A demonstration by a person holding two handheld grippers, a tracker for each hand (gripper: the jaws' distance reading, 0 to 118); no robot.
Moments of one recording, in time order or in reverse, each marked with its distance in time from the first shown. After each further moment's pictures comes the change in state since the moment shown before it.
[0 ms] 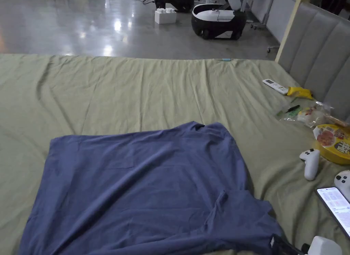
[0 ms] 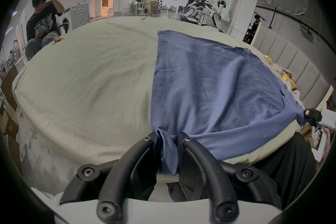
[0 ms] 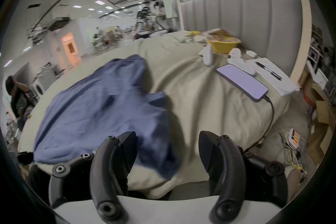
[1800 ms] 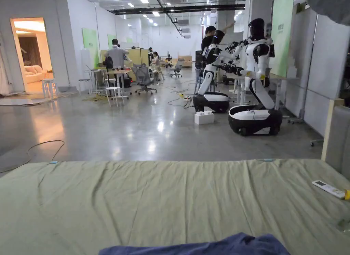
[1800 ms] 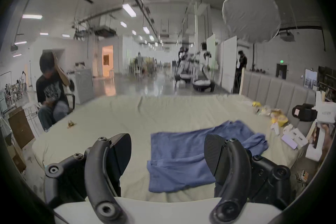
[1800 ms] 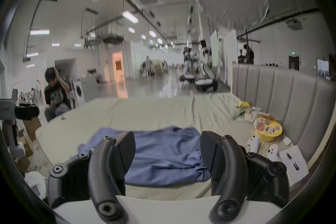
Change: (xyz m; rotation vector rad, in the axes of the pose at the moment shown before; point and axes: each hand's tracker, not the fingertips) left arm 0.122 0.097 0.196 0.635 0.169 -0.303; right arm -0.086 0.124 0.122 0.500 0.424 0.241
